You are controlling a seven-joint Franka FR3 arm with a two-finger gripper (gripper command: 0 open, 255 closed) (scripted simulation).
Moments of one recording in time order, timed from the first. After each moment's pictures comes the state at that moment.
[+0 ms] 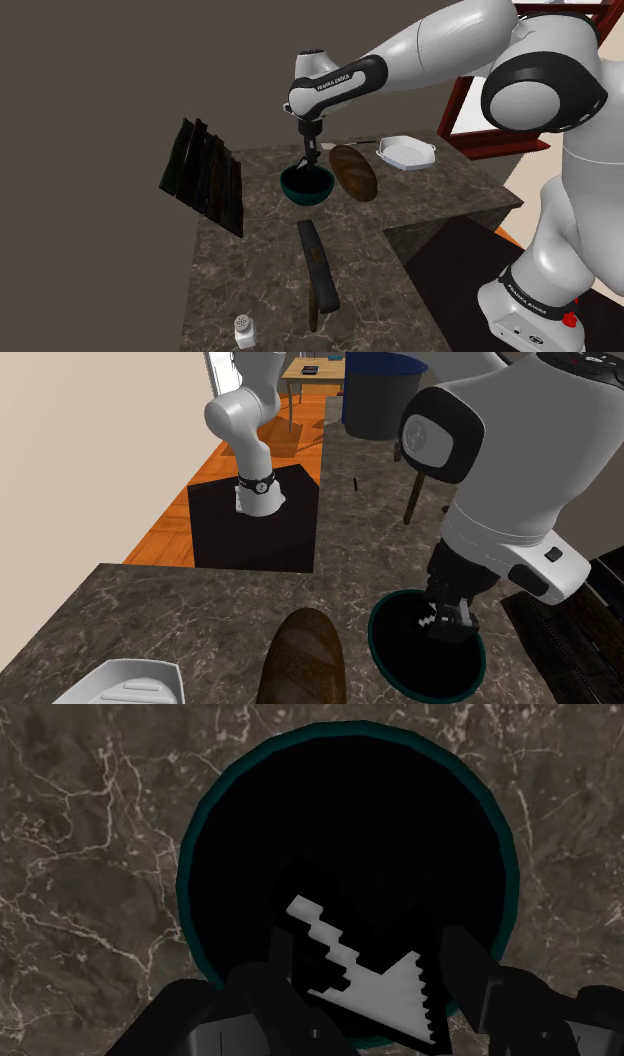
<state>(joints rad) 0.66 0.50 -0.54 -1.68 0.29 2.10 -0.92</state>
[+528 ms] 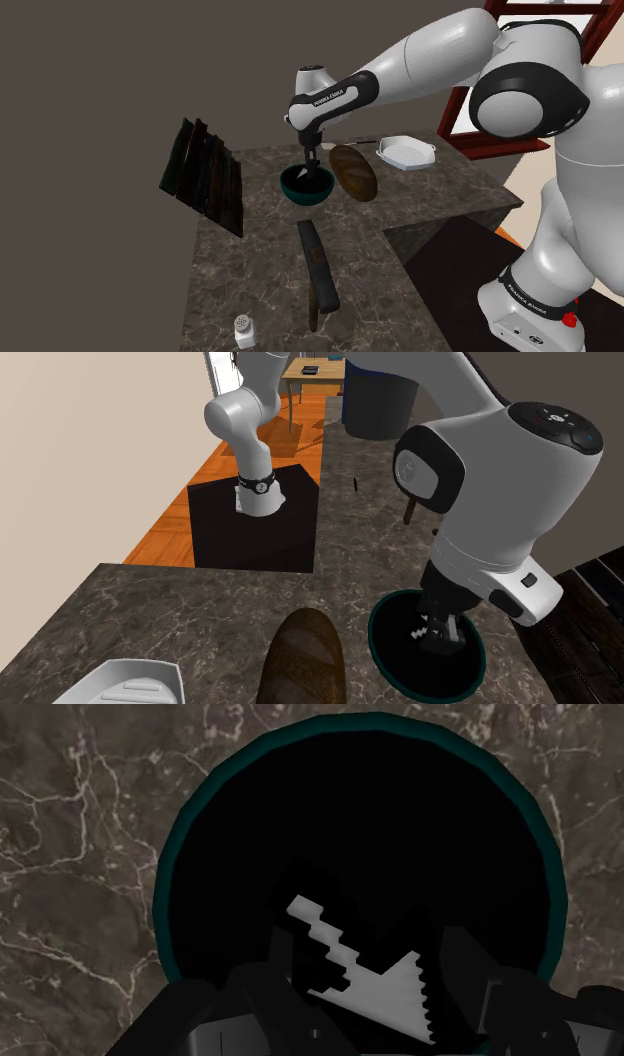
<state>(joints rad) 0.65 0.55 -0.52 -1.70 0.32 2.17 -0.94</state>
